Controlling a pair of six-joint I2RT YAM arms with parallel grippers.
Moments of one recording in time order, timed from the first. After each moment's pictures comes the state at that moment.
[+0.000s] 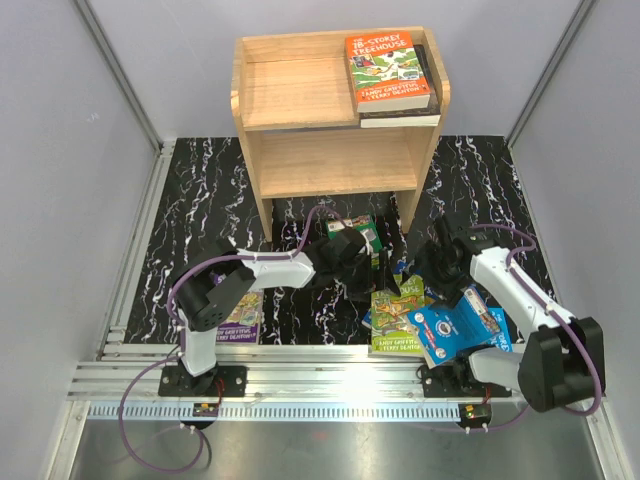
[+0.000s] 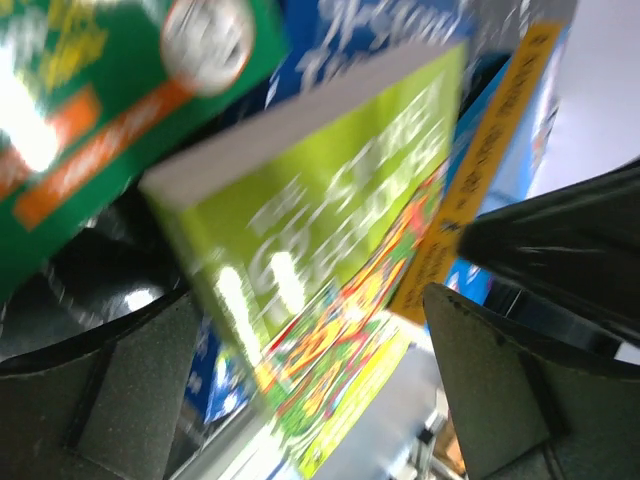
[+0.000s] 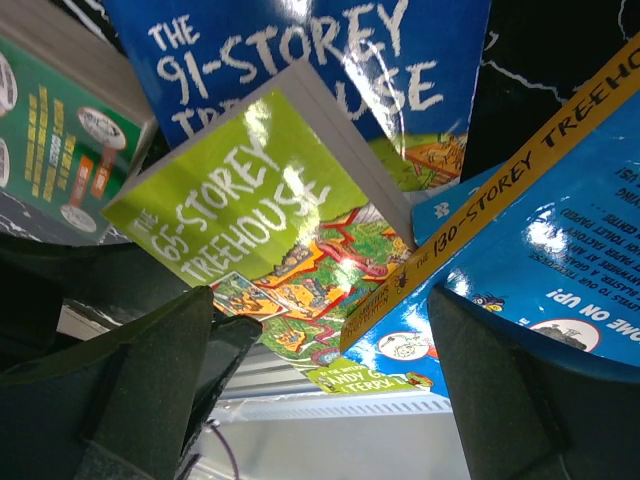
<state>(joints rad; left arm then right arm) -0.95 1.89 1.08 0.04 0.40 -1.02 0.26 1.21 0.83 -0.94 -0.10 0.95</state>
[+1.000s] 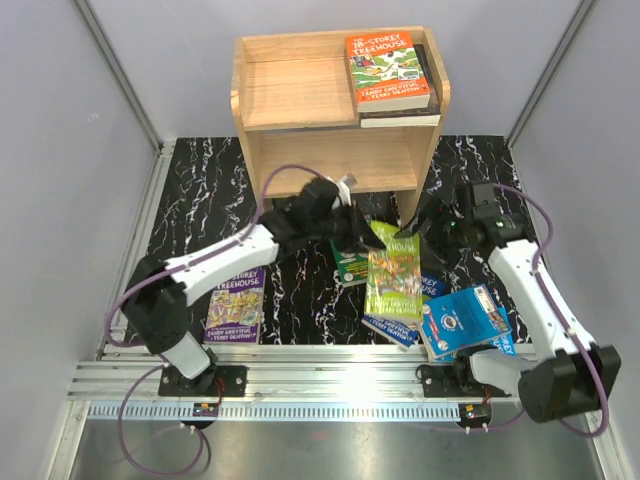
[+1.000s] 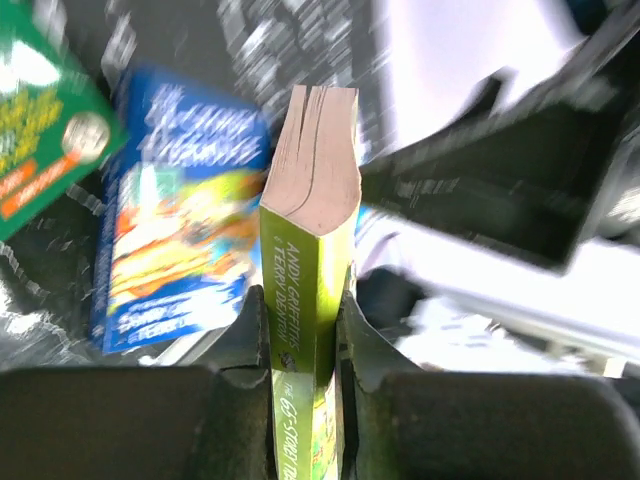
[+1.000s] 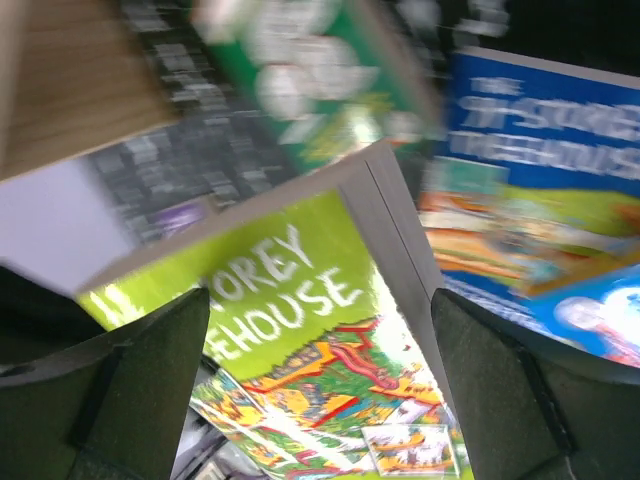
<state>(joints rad) -0.84 1.63 1.26 -0.19 0.42 -1.03 0.20 1.19 1.09 -0.91 -0.28 0.87</state>
